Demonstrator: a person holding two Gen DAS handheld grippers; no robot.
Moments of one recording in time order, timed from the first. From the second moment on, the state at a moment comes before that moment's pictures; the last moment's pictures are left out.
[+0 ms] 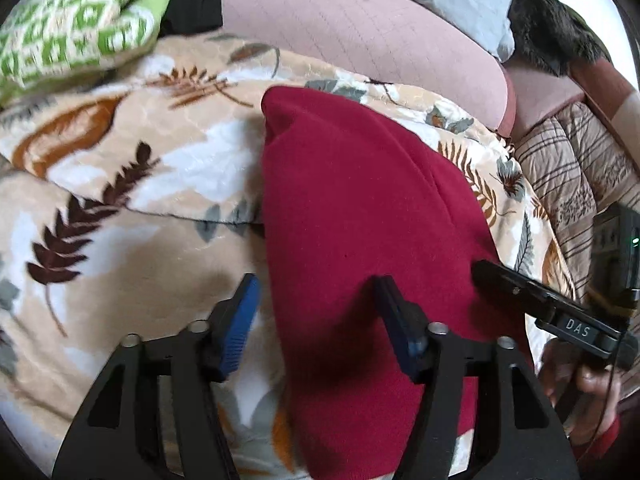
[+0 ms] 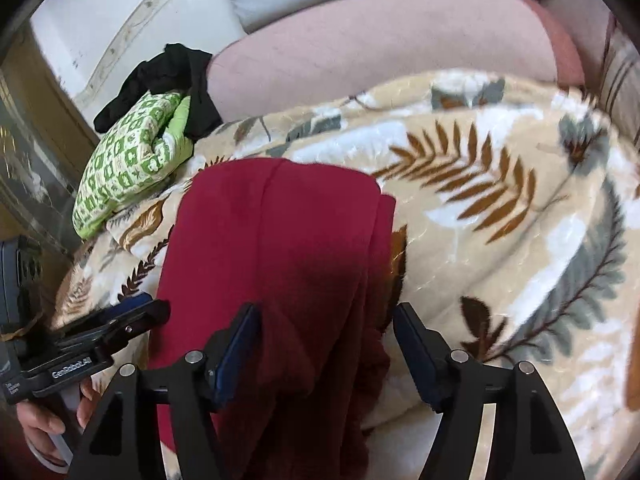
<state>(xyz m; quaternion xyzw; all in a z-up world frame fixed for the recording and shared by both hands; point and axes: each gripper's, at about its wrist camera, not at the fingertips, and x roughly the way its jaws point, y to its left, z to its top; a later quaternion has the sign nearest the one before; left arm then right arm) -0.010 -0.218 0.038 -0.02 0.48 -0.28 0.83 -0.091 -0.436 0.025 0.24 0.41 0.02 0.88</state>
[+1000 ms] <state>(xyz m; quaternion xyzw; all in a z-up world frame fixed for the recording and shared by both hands) -0.016 -0.225 0.047 -0.01 0.46 -0.29 0.84 -0.086 -0.419 0.036 0.27 0.36 0.06 0.89</state>
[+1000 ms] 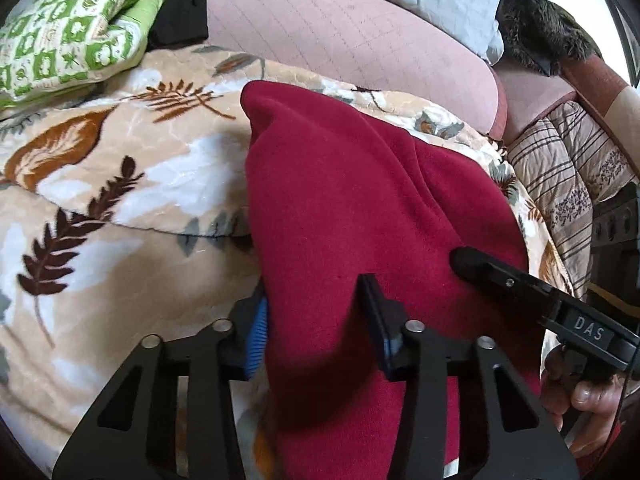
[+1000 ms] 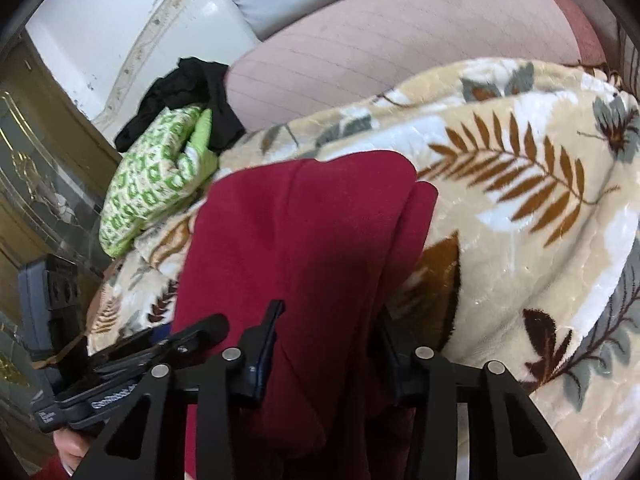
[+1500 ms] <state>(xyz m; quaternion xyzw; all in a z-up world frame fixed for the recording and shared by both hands) -0.133 -0.127 0.058 0.02 0.48 -0.25 0.84 -0.177 -0.341 0.039 0.27 0.43 0.12 0.85</state>
